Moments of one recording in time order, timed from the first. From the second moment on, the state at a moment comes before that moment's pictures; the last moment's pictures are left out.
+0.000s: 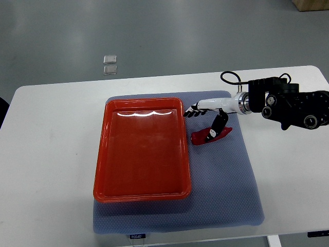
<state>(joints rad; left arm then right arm) -0.07 0.00 0.07 -0.16 0.12 -0.01 0.06 1.23 -0.40 -0.21 1.00 -0.93 0.22 0.14</state>
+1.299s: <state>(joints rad) -0.06 0.00 0.07 -0.16 0.12 0.00 0.06 1.20 -0.44 -0.27 1.02 -1.01 0.19 0.14</state>
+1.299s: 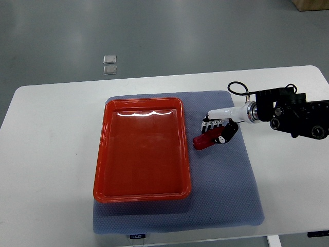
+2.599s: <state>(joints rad) -0.06 0.00 0.07 -0.16 0.12 0.00 0.06 1.38 0.00 -0.32 0.80 -0.85 0.17 0.14</state>
